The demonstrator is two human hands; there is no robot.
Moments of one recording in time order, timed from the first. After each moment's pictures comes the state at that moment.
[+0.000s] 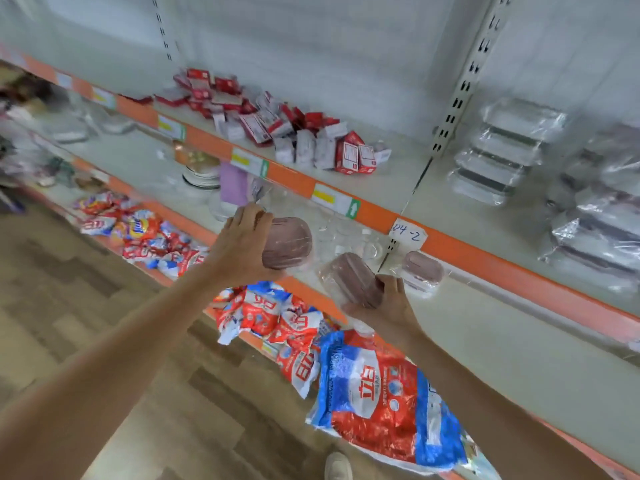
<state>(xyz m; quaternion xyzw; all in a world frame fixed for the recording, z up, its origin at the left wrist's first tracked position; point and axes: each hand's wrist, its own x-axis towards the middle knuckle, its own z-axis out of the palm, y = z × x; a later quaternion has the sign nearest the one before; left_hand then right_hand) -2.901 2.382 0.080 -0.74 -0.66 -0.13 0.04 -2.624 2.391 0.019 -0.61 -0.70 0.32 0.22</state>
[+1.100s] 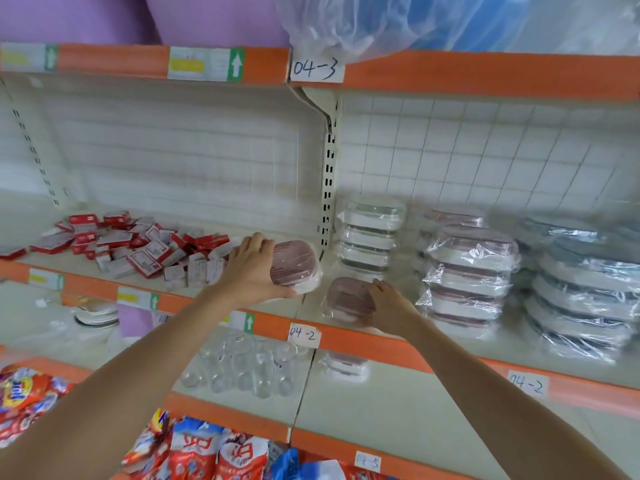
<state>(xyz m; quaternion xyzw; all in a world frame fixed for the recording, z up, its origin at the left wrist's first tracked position) -2.752 2.518 0.196 -0.80 -0.58 -0.17 0.02 -2.486 2.507 0.144 -0.65 -0.75 0.07 0.04</state>
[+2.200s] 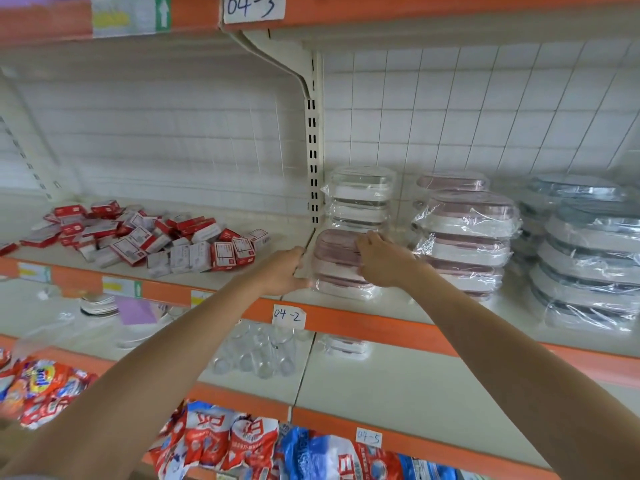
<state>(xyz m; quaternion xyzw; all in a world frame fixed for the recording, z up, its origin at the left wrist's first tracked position) -2.685 2.547 0.158 -0.82 -0.55 -0.08 -0.13 -2.476 2.517 0.186 -0.63 -0.77 0.01 0.00</state>
